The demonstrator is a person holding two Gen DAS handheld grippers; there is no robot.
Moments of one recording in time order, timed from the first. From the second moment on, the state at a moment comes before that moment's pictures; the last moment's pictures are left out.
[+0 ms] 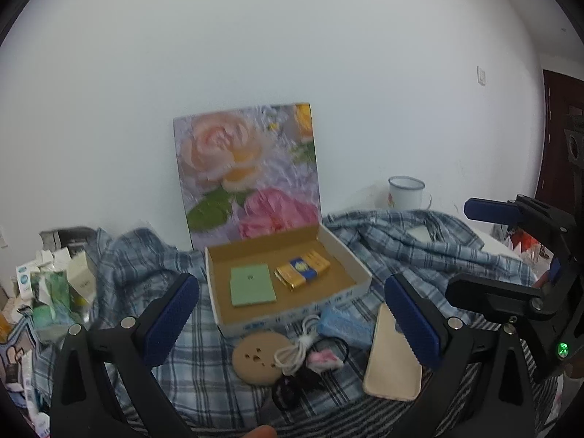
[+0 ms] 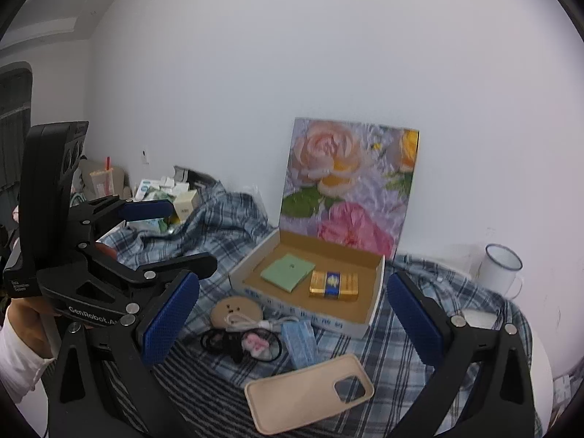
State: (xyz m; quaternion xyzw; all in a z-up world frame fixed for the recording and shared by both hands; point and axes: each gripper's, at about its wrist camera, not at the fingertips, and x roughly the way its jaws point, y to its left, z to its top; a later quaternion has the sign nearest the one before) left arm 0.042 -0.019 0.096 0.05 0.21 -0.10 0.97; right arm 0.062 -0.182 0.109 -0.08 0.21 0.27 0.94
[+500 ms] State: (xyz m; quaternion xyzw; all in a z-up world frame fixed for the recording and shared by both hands) left arm 0.063 -0.019 0.040 0.04 0.28 -0.11 0.95; right arm 0.082 -0.192 0.051 -0.08 0.27 0.27 0.92
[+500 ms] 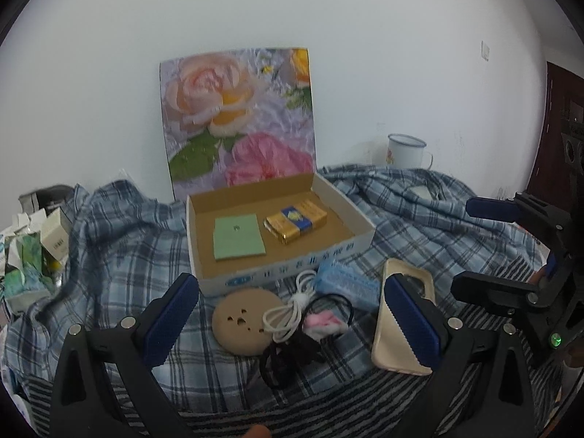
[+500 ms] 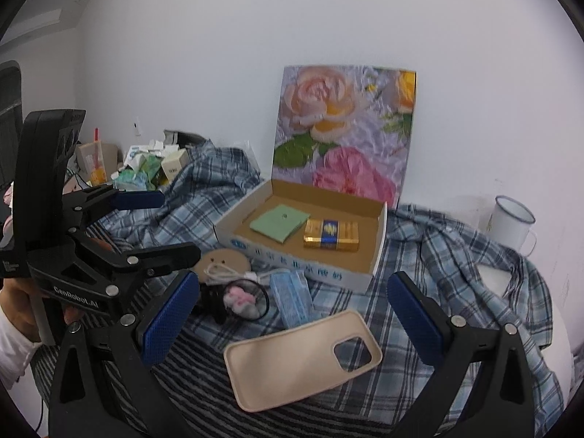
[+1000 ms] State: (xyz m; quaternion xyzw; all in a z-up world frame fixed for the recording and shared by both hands) left arm 0.081 -0.020 -0.015 0.05 0.35 -0.14 0.92; right arm 0.098 -0.199 0.004 -0.08 0.33 0.27 0.90
